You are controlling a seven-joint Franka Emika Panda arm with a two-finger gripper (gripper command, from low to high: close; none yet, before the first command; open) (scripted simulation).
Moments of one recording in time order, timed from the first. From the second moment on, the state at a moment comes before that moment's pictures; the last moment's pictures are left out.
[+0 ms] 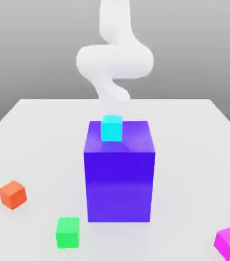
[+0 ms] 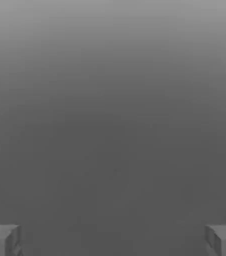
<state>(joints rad) 0.00 -0.80 0.00 -2.30 0.00 2.30 0.80</state>
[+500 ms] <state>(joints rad) 0.15 -0.55 -0.05 -2.31 0.18 2.34 0.72</state>
